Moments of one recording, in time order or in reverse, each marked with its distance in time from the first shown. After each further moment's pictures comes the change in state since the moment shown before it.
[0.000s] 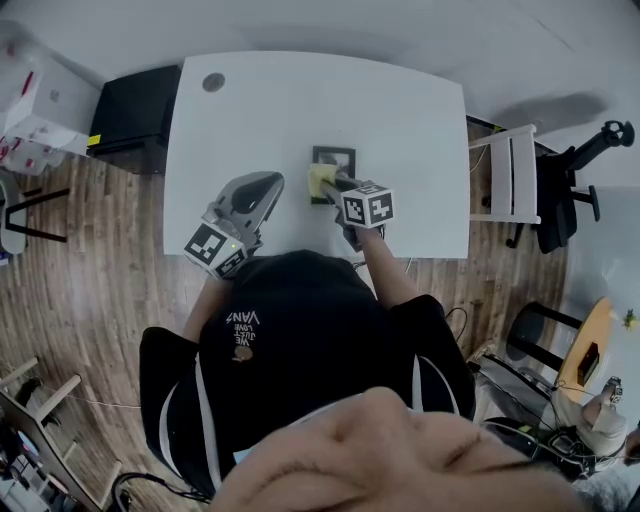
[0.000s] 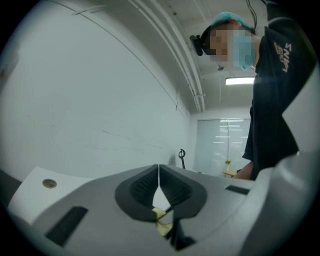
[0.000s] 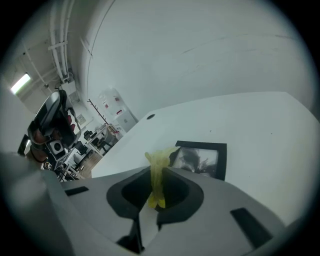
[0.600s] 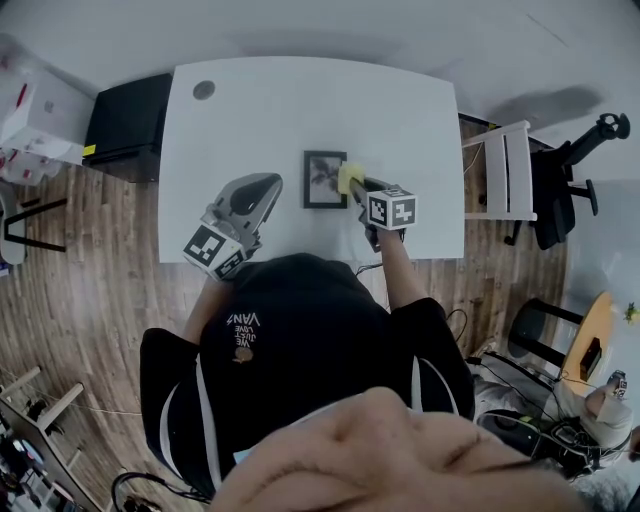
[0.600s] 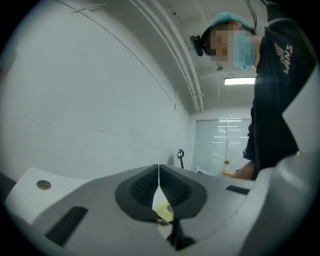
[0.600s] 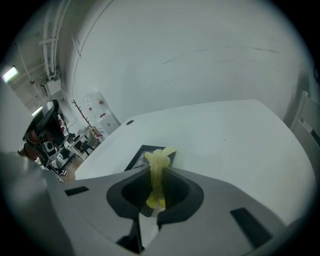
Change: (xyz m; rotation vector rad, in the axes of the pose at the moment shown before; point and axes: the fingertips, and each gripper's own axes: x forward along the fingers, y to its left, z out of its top) left arm 0.018 -0.002 0.002 0.002 -0.003 -0.020; right arm -0.055 -0.077 0.001 0.040 -0.044 -0.183
